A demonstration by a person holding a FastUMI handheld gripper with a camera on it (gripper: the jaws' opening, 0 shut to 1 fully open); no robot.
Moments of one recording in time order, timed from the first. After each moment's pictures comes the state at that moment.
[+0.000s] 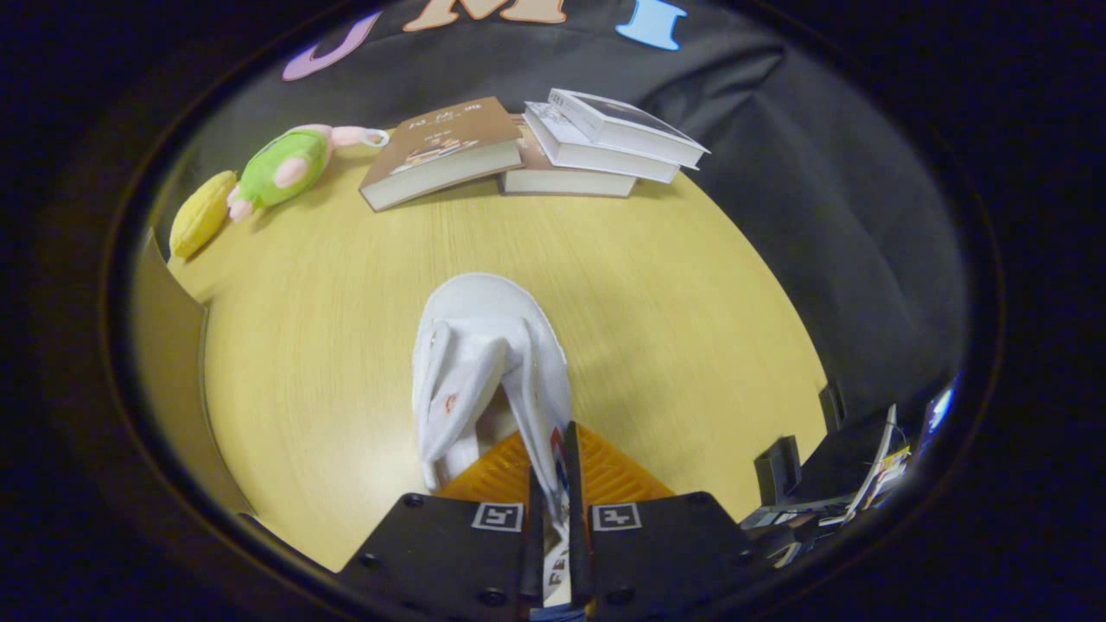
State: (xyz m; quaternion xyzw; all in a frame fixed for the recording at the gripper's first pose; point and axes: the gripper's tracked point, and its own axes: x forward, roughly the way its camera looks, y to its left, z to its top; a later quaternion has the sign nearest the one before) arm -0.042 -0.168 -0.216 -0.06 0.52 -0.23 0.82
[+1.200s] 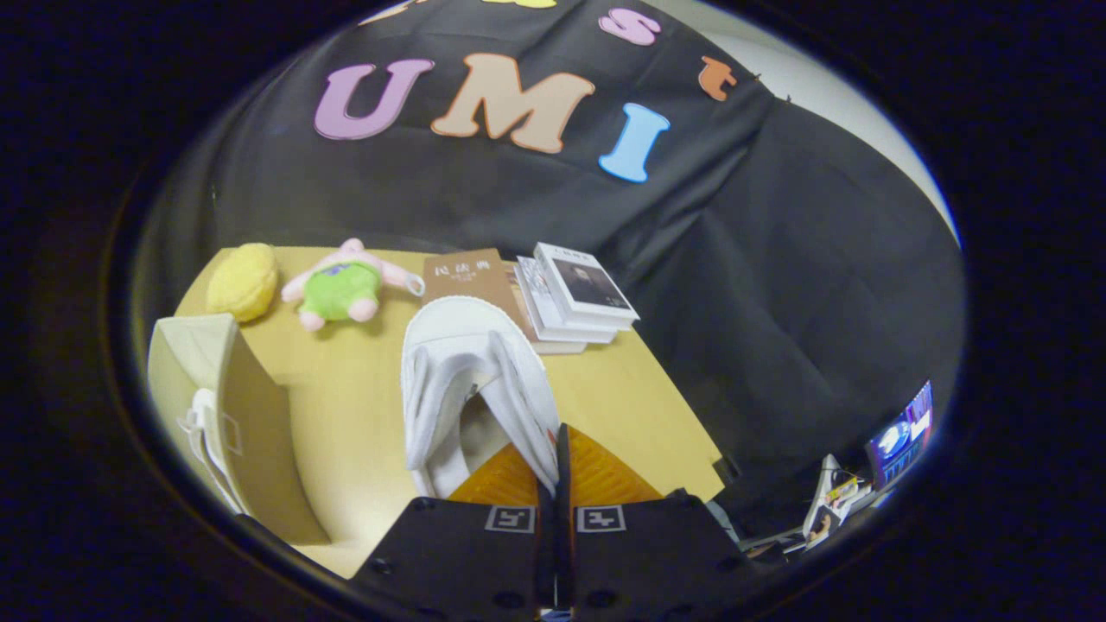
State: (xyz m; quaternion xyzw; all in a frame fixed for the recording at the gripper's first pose) arm -0.003 -0.048 0.006 -0.16 0.35 -0.23 0.90
